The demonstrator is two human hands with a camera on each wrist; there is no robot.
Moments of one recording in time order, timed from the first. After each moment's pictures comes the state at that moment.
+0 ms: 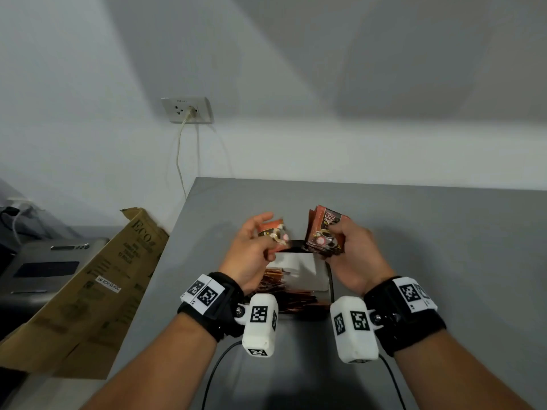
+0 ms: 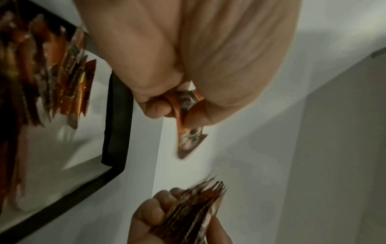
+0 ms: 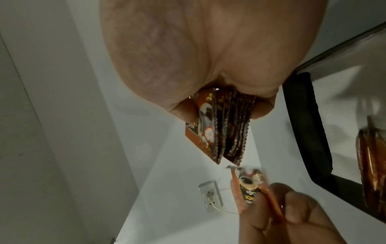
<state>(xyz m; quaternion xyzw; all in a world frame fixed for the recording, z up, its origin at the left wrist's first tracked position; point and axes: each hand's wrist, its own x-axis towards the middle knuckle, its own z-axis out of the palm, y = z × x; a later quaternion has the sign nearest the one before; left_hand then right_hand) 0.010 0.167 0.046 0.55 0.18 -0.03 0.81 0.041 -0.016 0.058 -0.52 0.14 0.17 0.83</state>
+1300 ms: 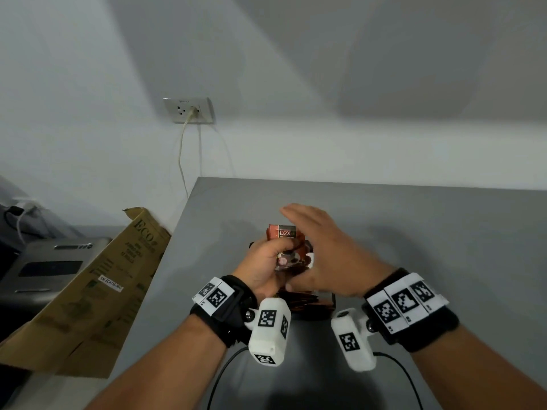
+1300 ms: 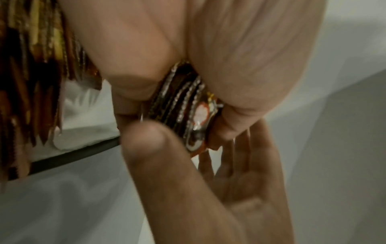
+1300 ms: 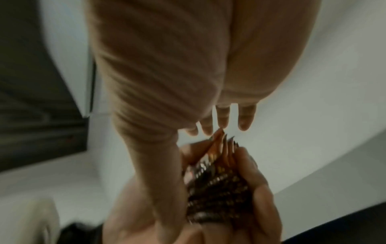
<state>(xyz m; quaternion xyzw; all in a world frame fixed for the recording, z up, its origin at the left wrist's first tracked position) 0.002 0.144 0.047 0.43 0.14 -0.15 0.88 0.024 -0.009 0.092 -0.88 -0.35 0.10 0.30</state>
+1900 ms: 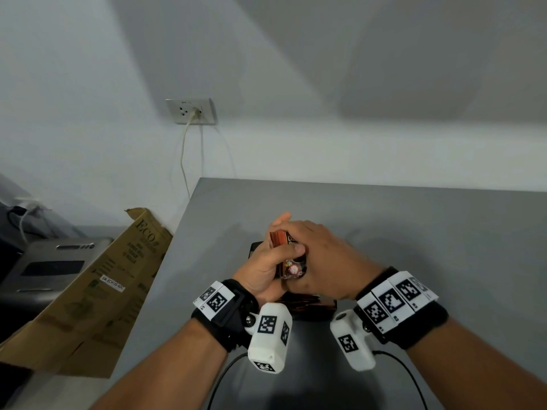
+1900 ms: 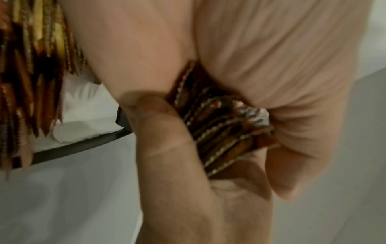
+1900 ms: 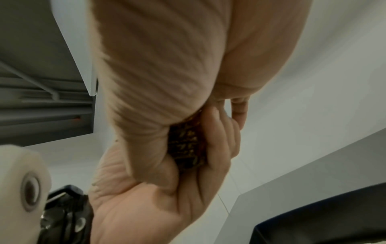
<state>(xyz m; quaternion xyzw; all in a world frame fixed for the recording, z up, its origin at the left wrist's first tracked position) -0.009 0.144 0.052 0.34 0.05 -0.15 0.93 0.020 0.001 0.085 -0.88 -0.38 0.09 0.27</state>
